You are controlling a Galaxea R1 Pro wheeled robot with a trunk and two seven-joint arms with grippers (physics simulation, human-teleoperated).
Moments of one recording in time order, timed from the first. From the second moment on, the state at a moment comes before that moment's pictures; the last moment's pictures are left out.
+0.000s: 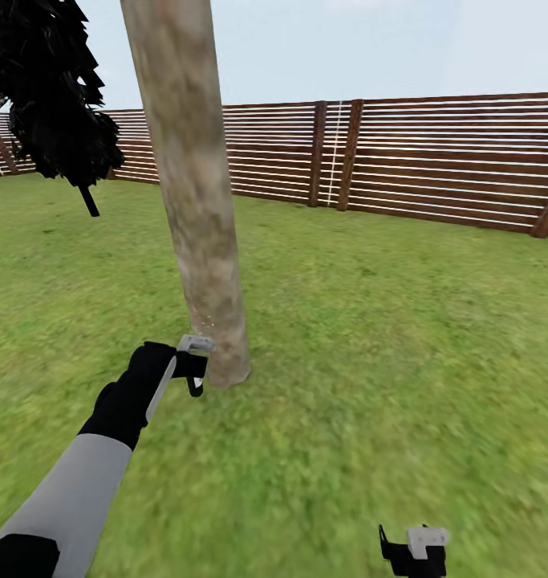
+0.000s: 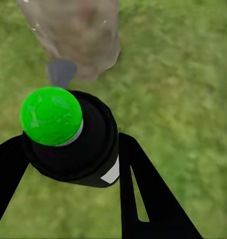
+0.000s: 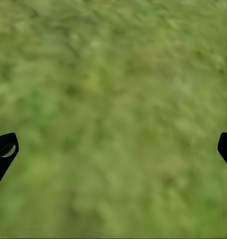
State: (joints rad) left arm -0.83 0.03 -0.12 -1.05 -0.06 0.96 -0.15; right arm -0.41 -0.07 -0.20 -0.08 0.28 -0.63 -0.12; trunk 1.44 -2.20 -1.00
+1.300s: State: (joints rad) left arm -0.78 0.01 -0.02 -0.59 -0.06 0.65 -0.09; right arm -0.41 -0.07 -0.20 -0.08 0.28 -0.63 -0.12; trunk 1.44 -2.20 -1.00
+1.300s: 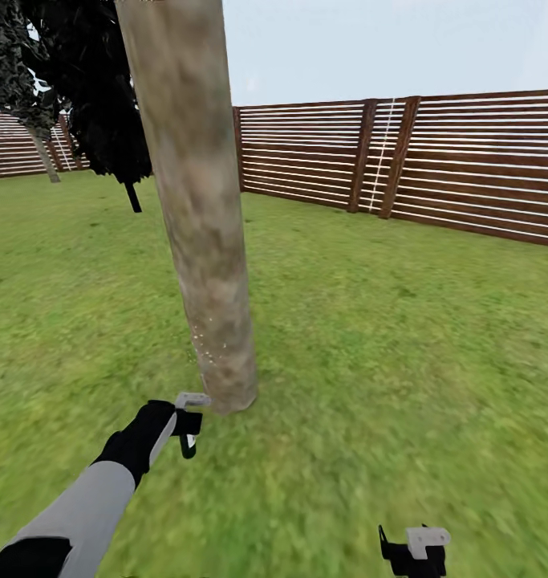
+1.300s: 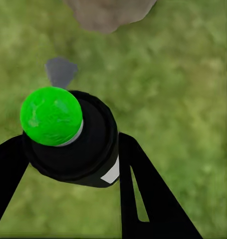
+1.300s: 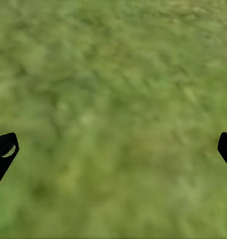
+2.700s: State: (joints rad) left arm -0.75 -0.03 -0.01 -0.46 -0.04 0.50 0.16; right arm -0.41 -0.07 -0.20 -0.08 0.28 -0.63 -0.12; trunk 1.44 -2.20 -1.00
